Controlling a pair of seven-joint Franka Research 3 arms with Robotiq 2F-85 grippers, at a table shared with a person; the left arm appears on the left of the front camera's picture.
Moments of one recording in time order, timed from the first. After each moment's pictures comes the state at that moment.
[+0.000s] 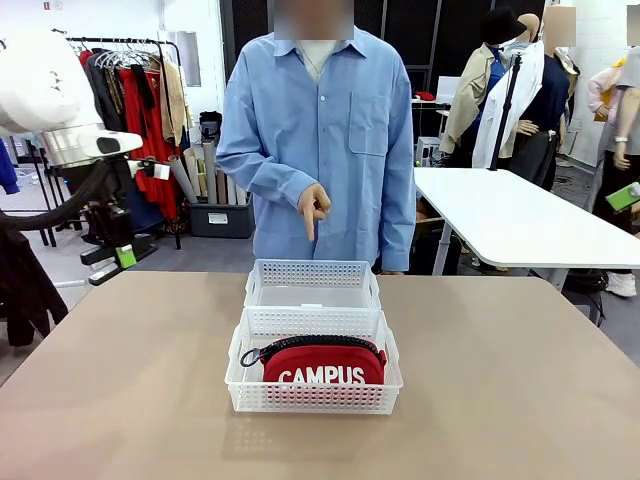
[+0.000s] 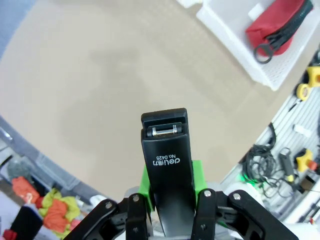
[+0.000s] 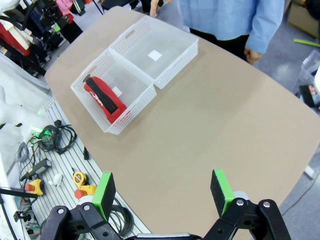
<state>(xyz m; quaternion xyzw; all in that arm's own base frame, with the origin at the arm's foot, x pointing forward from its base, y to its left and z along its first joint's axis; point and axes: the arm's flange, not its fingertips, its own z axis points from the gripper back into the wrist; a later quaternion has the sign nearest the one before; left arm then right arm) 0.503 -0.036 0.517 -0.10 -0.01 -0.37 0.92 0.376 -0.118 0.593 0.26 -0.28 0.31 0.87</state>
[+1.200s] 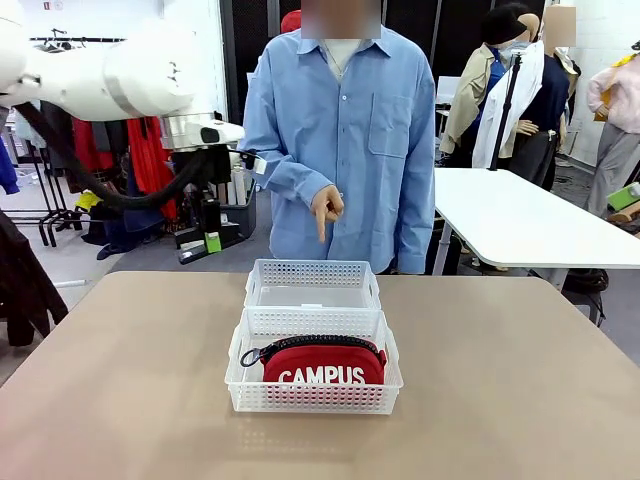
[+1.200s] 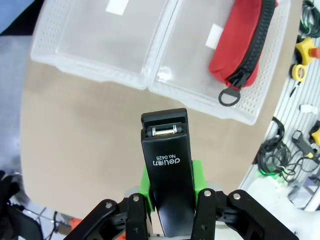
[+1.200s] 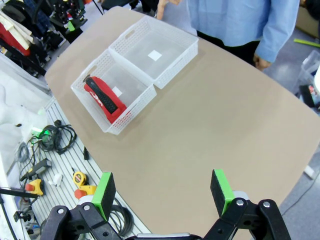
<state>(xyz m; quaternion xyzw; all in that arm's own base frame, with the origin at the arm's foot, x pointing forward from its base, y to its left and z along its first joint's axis) 0.549 -0.202 0.531 -0.08 0.01 -0.55 0.83 0.376 -0.118 0.593 0.26 -0.28 0.31 0.87</state>
